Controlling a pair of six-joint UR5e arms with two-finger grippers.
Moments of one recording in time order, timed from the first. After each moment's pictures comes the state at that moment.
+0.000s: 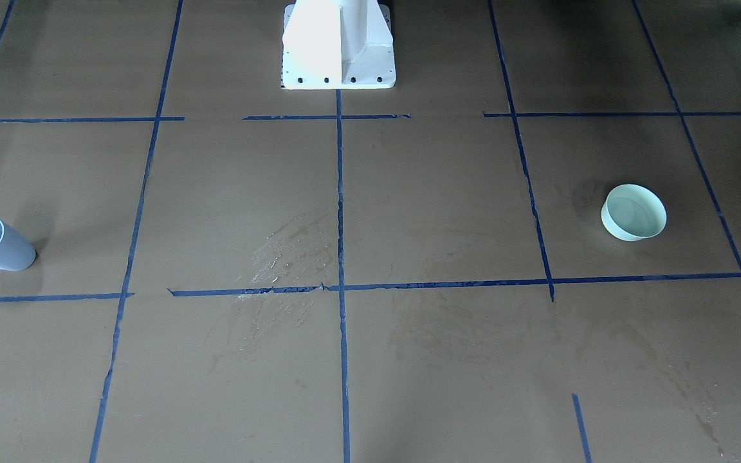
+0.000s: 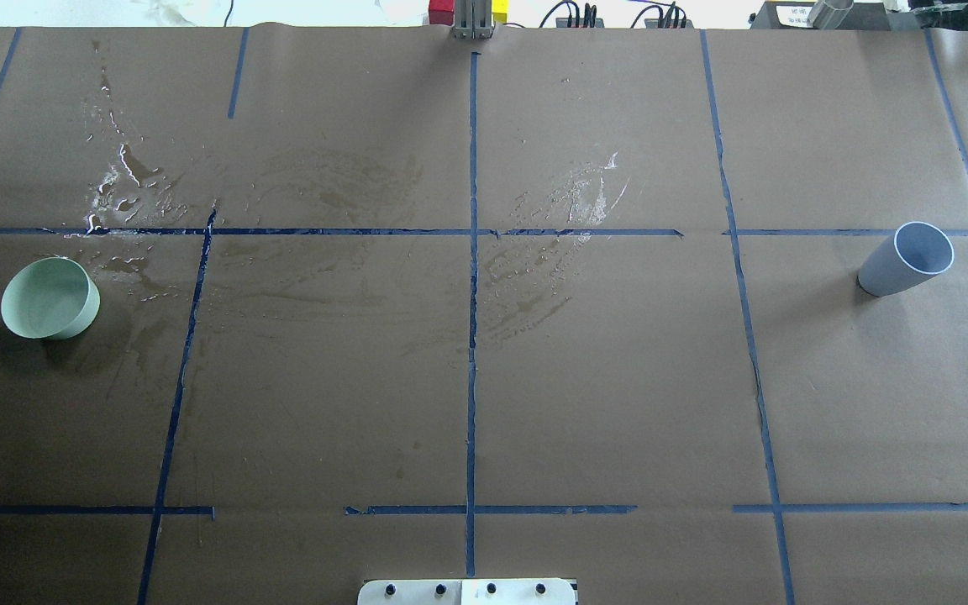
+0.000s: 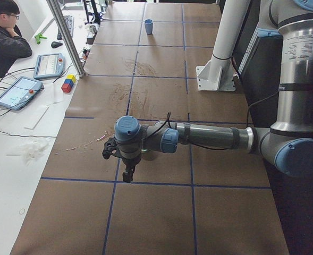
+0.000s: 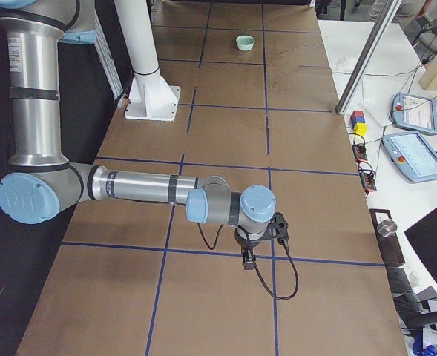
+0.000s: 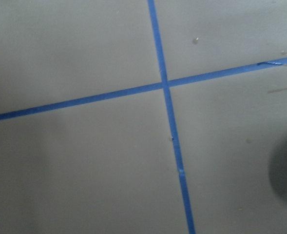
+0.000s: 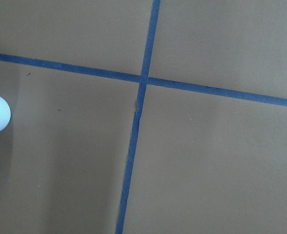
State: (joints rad) left arm -1.51 -1.53 -1.67 -1.67 -2.34 0.09; right arm 1.57 -1.60 1.57 -1.56 2.35 -0.17
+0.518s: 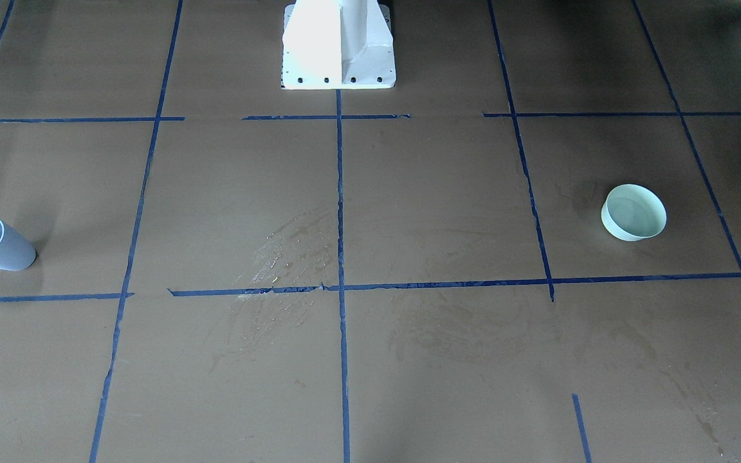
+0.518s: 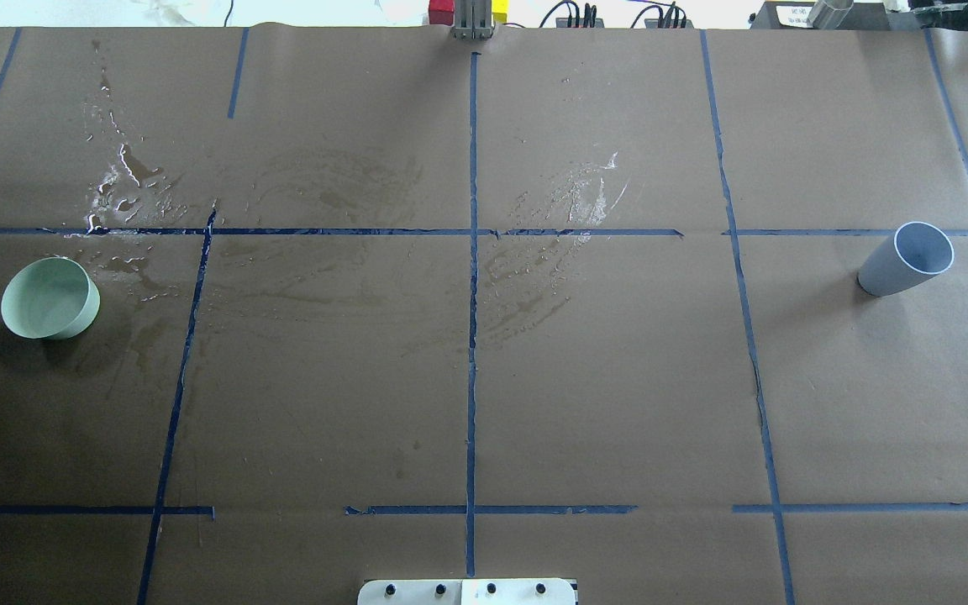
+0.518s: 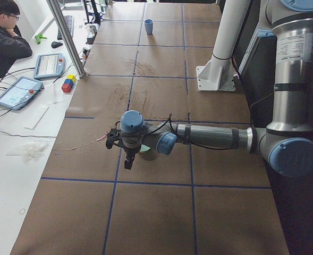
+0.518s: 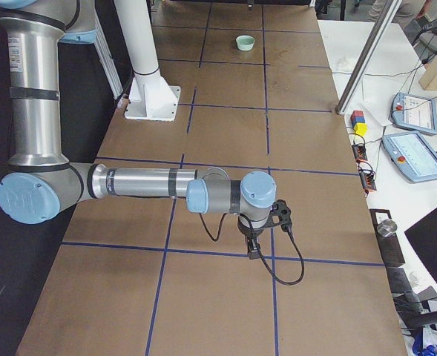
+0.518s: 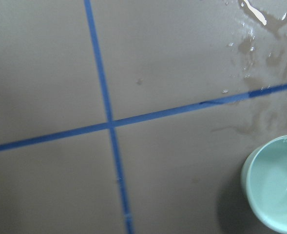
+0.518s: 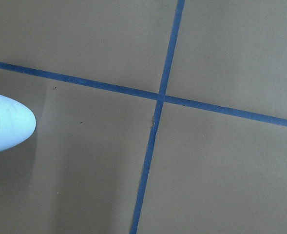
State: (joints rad) left arm -1.34 -1.51 -1.64 -1.99 -2.35 -0.40; right arm 1.57 -1.60 1.63 -1.56 2.35 -0.17
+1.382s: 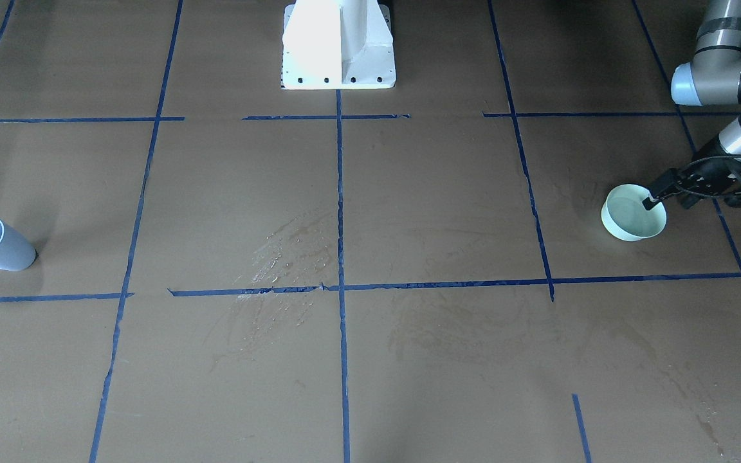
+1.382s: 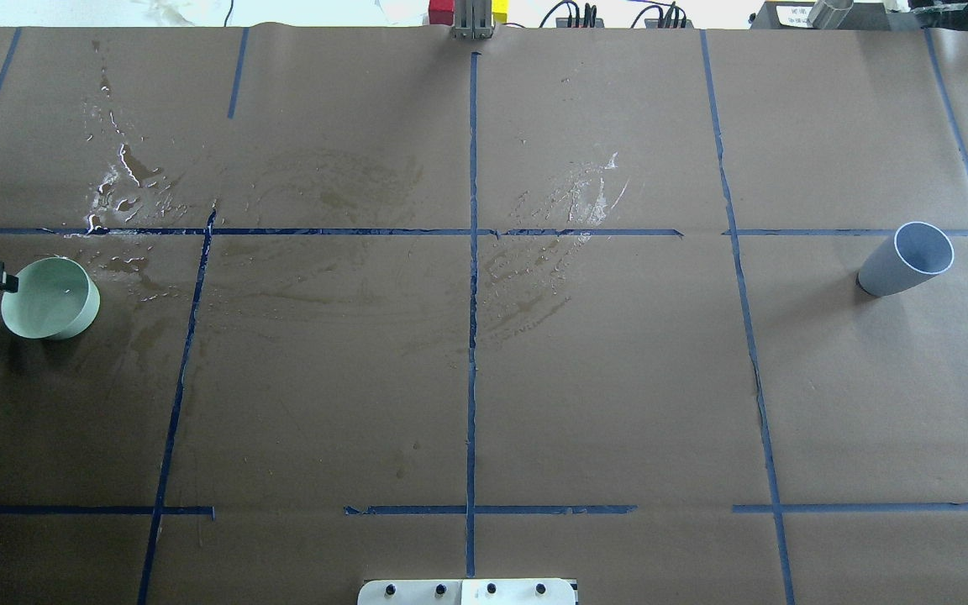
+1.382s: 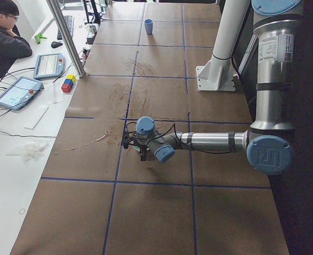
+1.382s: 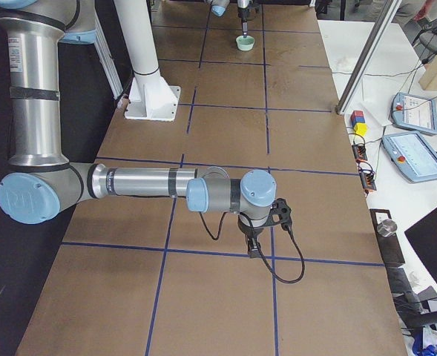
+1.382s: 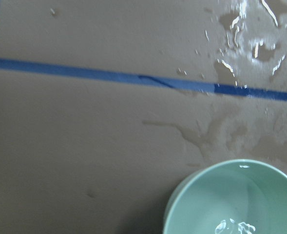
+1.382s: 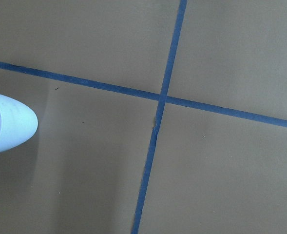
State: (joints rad) left arm -1.04 -1.51 -1.49 -2.43 -2.25 -0.93; right arm 1.57 -1.60 1.63 -1.57 2.35 -0.17
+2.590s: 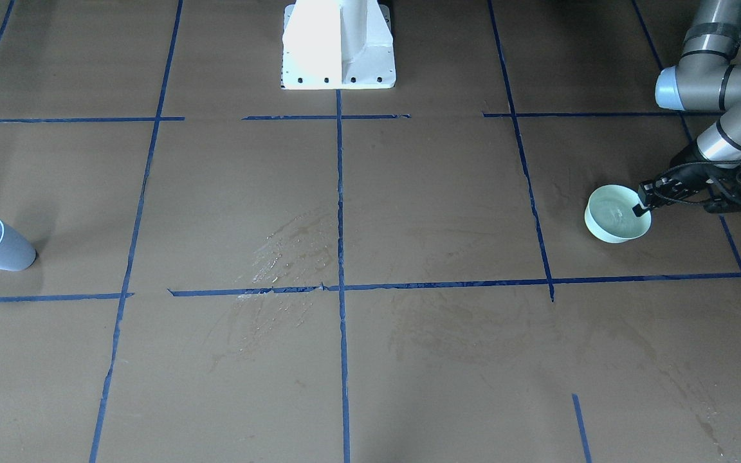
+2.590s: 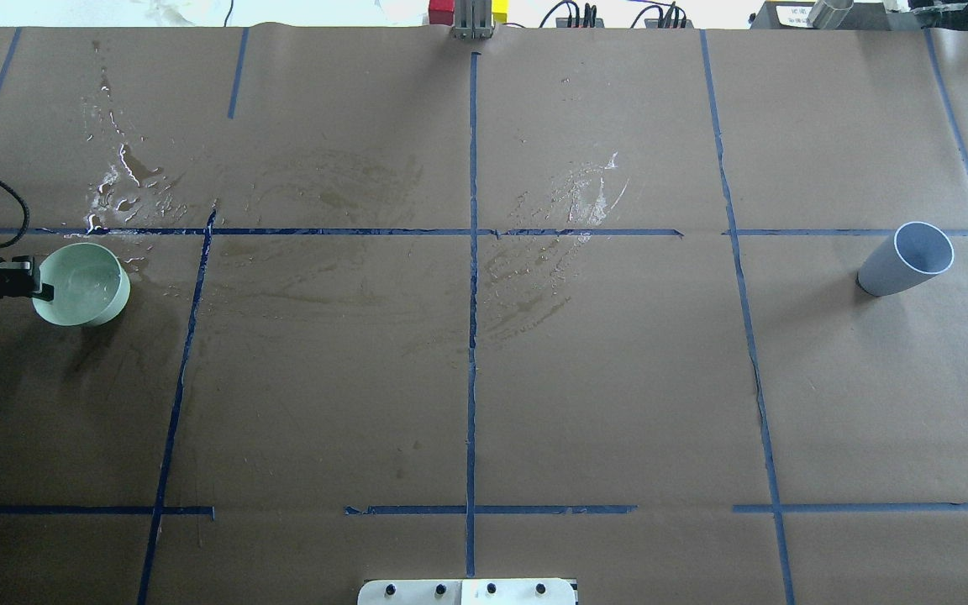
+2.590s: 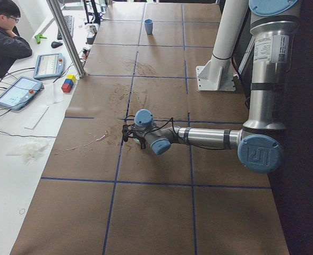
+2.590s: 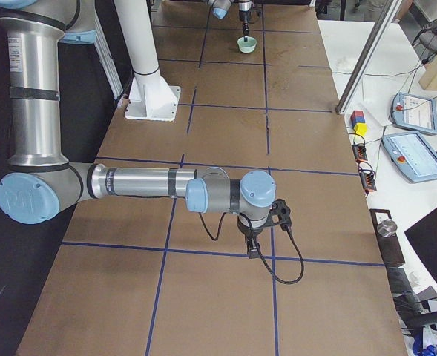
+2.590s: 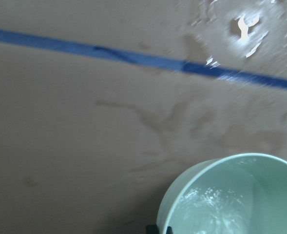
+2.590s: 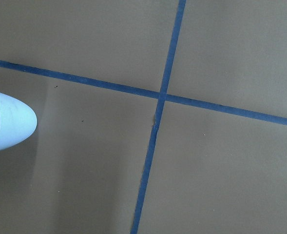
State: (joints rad) left arm -1.02 -1.57 -1.53 -2.42 -2.26 -1.07; right arm 1.57 -1.60 1.63 -1.57 2.35 -0.17
